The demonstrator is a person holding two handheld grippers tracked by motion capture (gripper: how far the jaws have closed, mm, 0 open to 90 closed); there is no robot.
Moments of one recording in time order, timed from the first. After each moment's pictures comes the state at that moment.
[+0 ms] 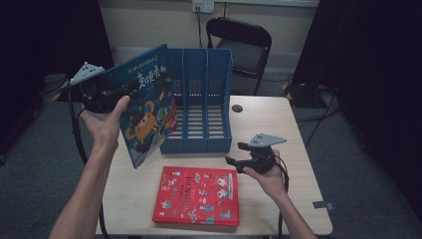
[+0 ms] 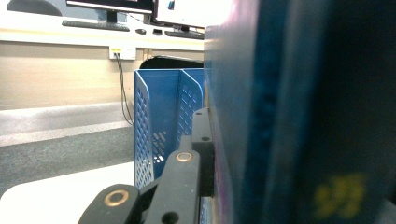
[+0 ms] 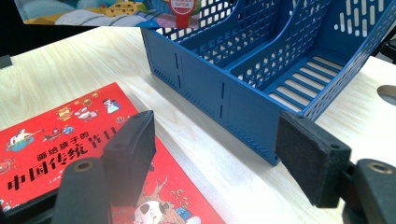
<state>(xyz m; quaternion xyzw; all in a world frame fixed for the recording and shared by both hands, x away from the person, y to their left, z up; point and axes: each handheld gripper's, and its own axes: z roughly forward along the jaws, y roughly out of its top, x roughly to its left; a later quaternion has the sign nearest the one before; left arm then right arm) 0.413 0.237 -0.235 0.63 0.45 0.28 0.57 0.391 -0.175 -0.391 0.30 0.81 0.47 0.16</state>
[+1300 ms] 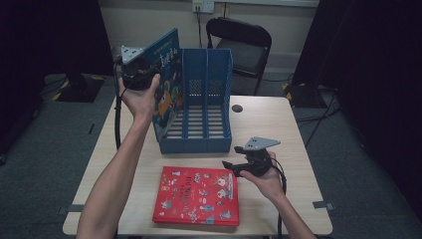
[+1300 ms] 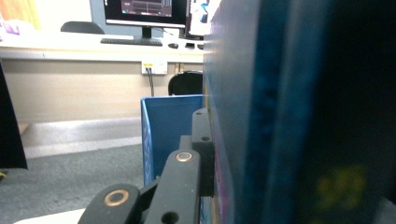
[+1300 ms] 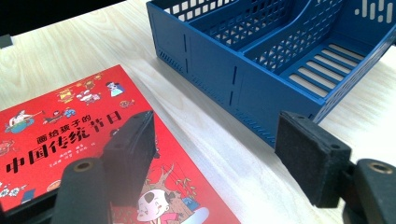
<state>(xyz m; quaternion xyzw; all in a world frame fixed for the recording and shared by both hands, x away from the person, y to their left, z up) 0.500 0.179 -0.247 0.59 0.47 0.36 0.55 0.390 -0.168 -0.402 0.29 0.83 0.45 0.15</state>
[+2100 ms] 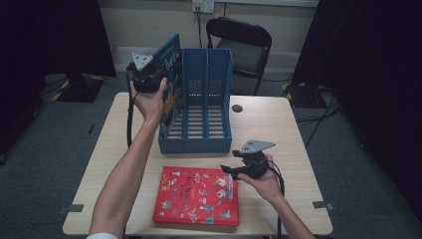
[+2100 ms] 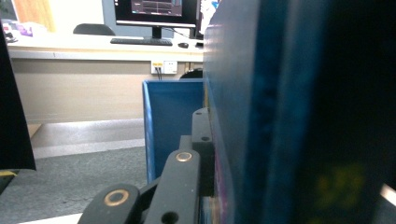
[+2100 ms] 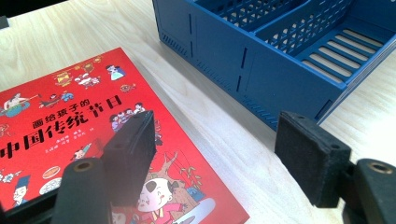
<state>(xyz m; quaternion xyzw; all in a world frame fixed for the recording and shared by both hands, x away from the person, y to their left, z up) 0.530 0.169 -0.286 0.58 0.48 0.38 0.53 0.390 -0.163 -0.415 0.28 0.84 0.44 0.14</state>
